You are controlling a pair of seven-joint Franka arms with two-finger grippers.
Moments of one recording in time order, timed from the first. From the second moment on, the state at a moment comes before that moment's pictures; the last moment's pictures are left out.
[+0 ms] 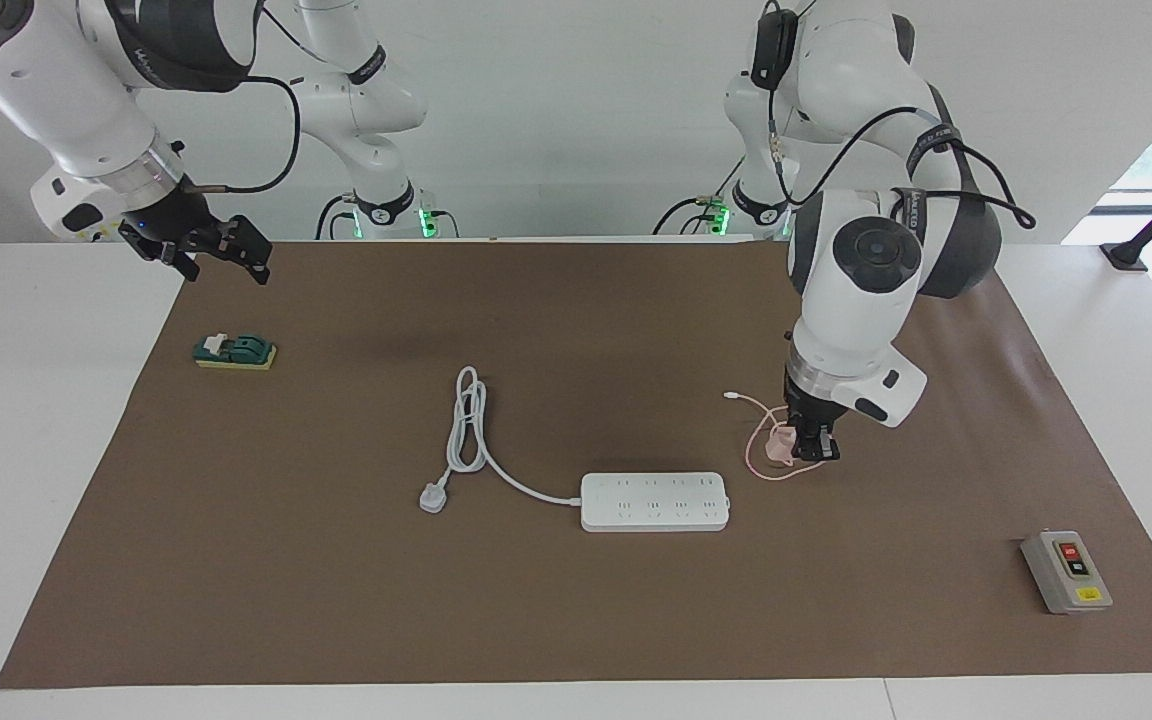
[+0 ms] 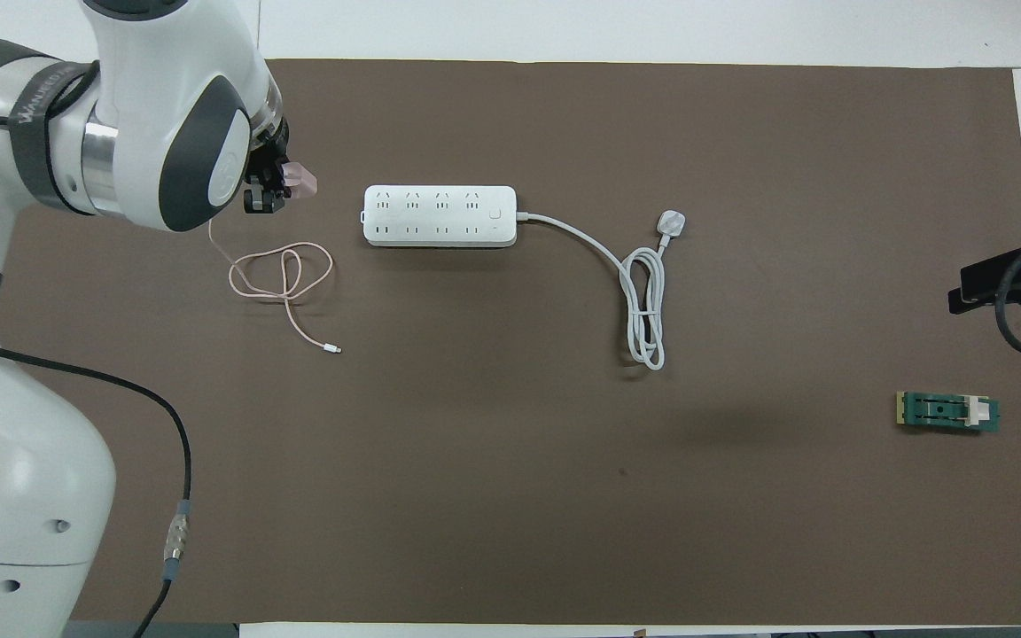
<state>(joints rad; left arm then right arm) -0.44 0.58 0.14 -1.16 0.04 1.70 -1.86 0.07 -0.02 -0.19 -1.66 0.05 1.52 0.01</state>
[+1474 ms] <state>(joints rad) -0.56 0.74 0.18 -1.11 0.05 1.74 -1.98 0.07 -0.03 -0.19 -1.66 0.05 1.51 0.01</state>
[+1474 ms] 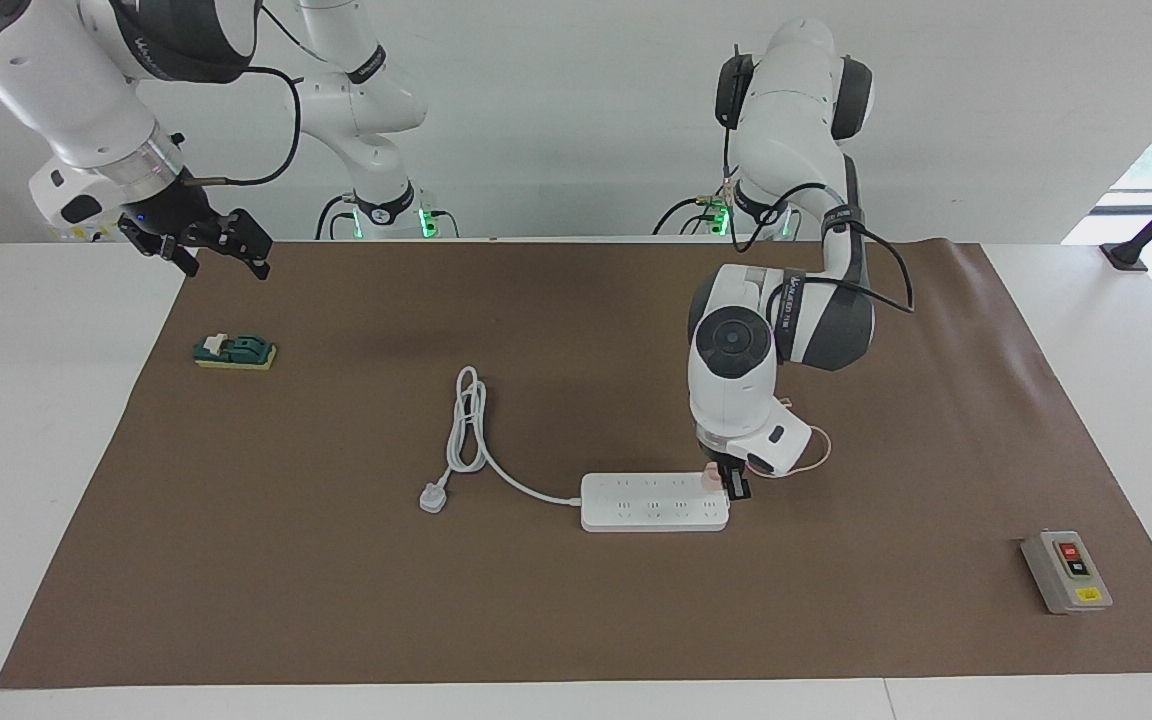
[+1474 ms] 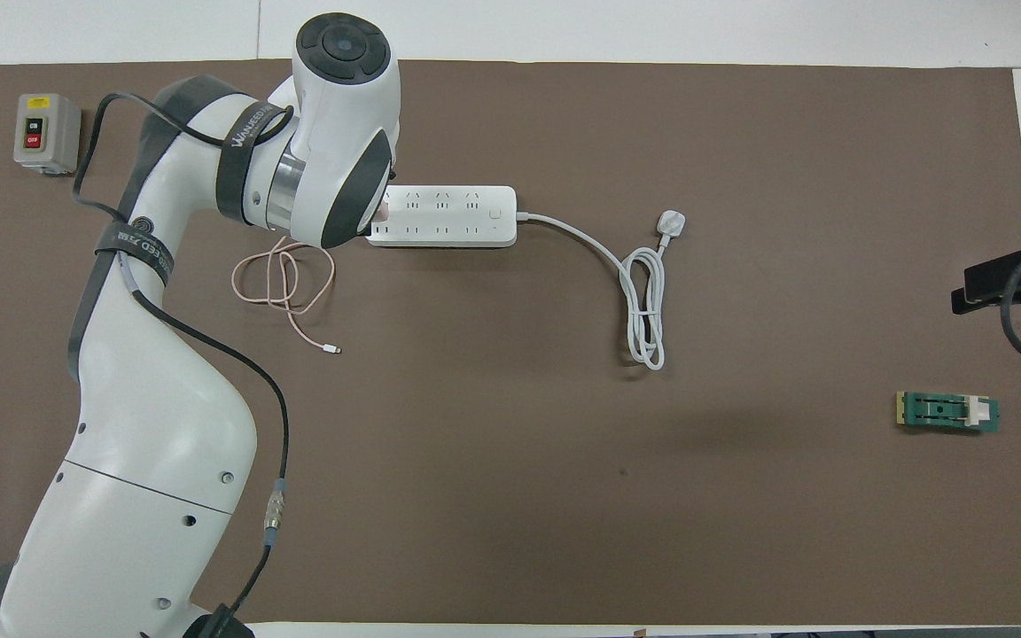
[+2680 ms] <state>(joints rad) -0.56 0.75 0.18 -1.13 0.05 1.77 -1.98 0.07 -0.03 -0.19 -1.66 0.05 1.51 0.01</state>
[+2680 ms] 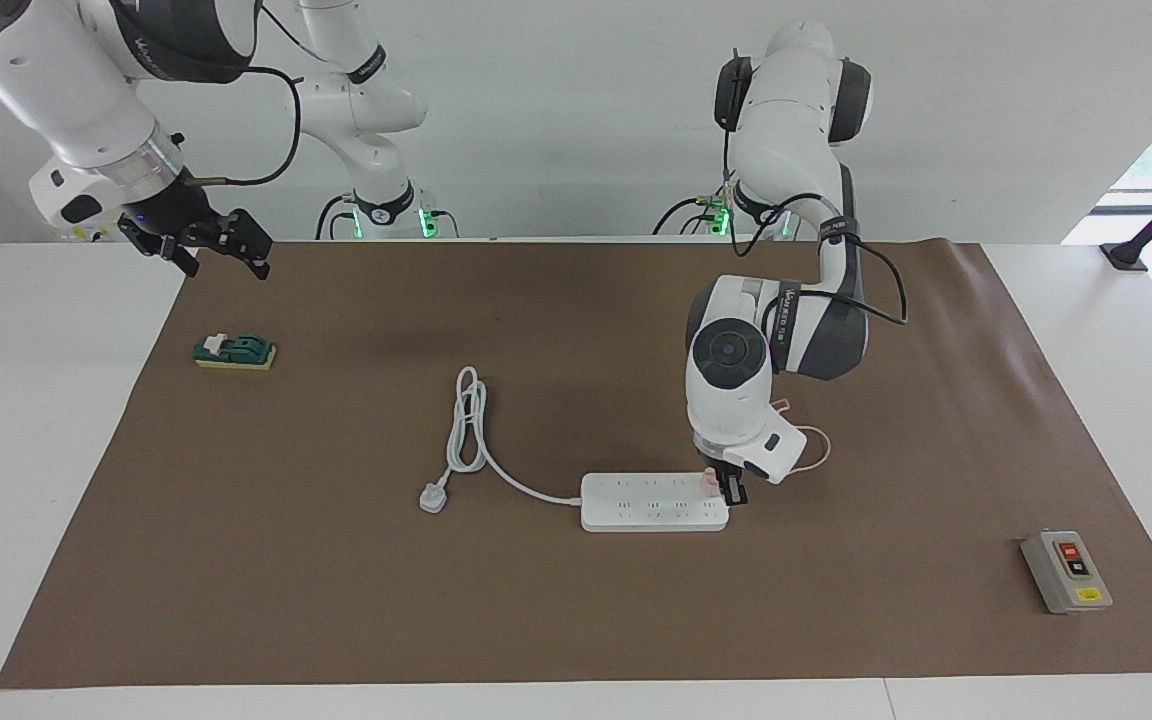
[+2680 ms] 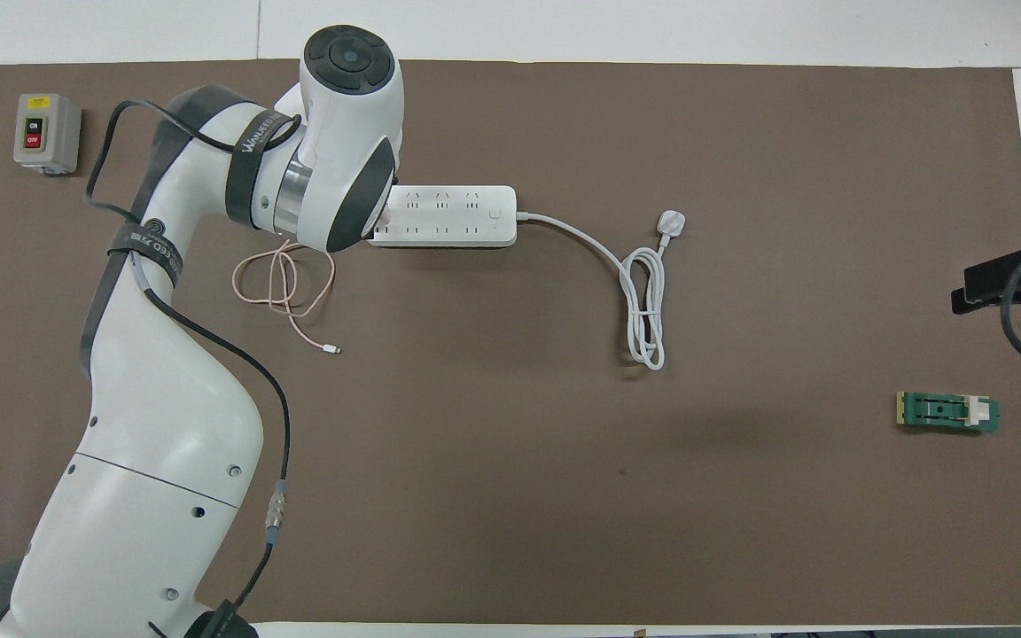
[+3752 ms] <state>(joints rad) -0.60 0.73 0.18 -1.17 0.06 1.77 -1.93 0.07 -0.03 -0.19 -1.66 0.05 1.51 0.01</state>
